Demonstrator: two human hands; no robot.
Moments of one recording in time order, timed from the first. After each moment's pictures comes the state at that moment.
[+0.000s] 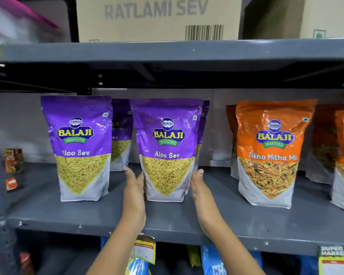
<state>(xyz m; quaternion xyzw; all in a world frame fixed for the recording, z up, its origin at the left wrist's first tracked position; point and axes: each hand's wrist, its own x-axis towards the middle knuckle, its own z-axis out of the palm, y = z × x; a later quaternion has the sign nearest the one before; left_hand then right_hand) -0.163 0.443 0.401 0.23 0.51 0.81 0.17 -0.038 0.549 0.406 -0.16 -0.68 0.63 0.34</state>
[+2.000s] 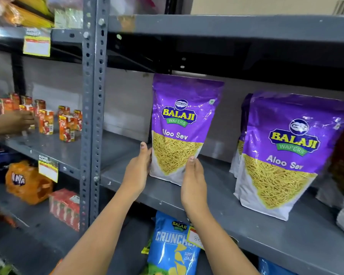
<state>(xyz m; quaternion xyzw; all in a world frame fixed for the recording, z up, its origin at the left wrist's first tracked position) -0.276 0.281 0.399 0.21 0.64 0.74 0.01 -0.181 0.394 0.402 -0.09 -0.71 0.60 0.35</state>
